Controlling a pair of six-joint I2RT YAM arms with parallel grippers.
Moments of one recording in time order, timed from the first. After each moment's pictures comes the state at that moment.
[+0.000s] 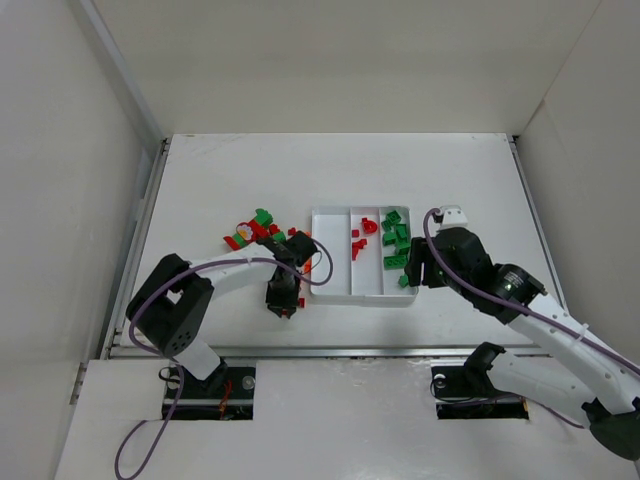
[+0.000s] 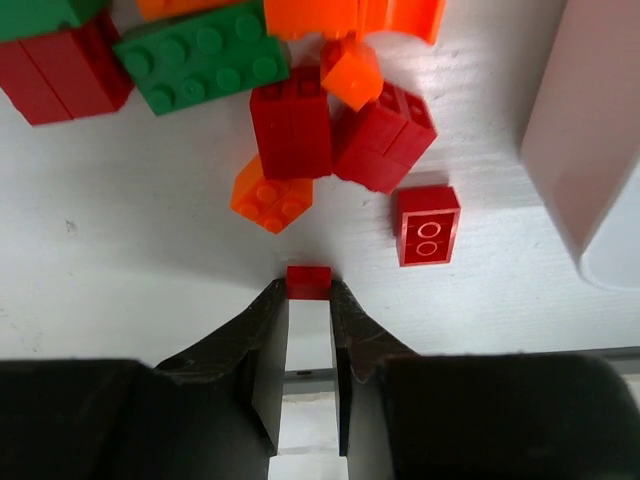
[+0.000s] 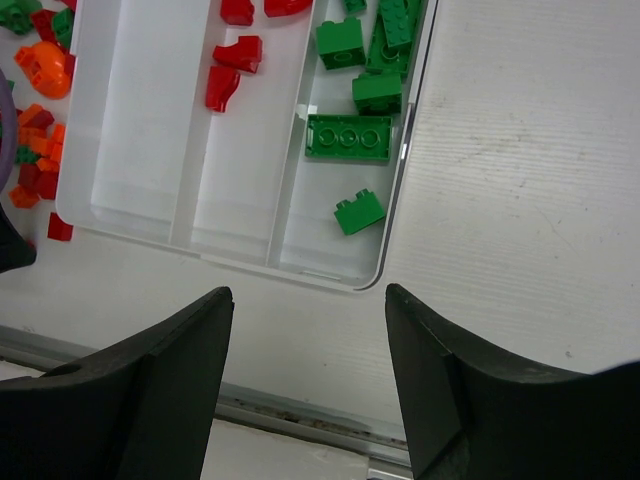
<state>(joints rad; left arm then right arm) -0.72 1.57 0.87 -0.81 -0.02 -0.60 0.72 0.85 0.87 -0.75 0.32 0.49</state>
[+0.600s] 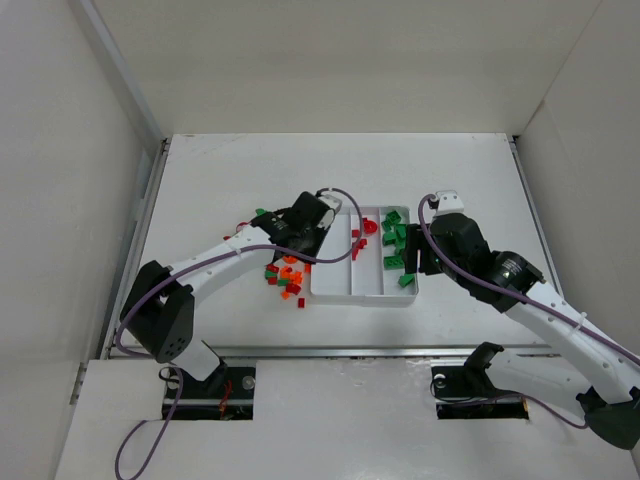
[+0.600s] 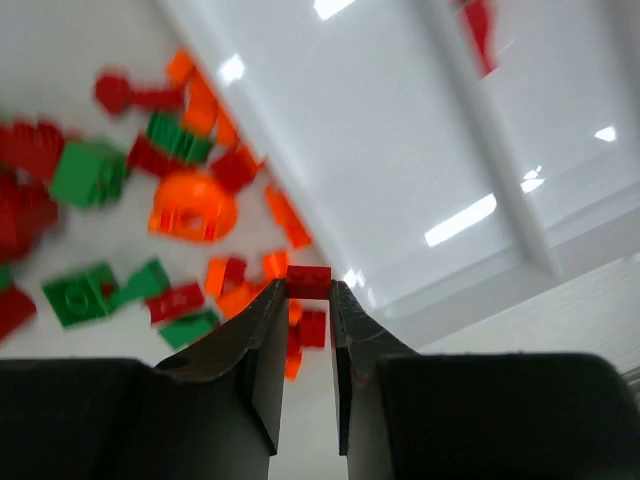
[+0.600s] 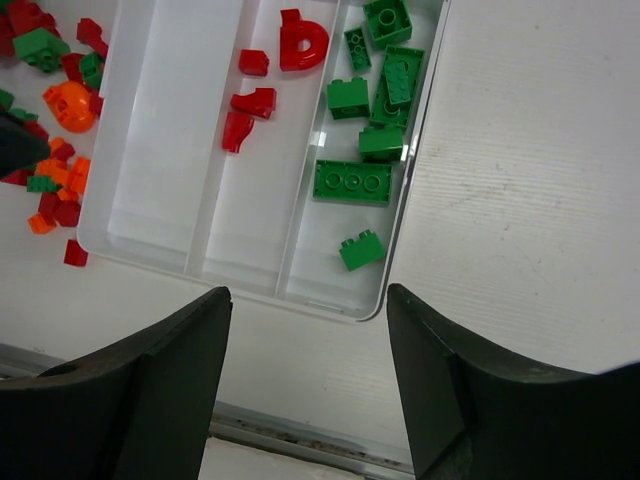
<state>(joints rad) -0.73 1.53 1.12 -0.64 -0.13 -0.20 0.72 0.93 0.99 -0.75 0.34 0.43</state>
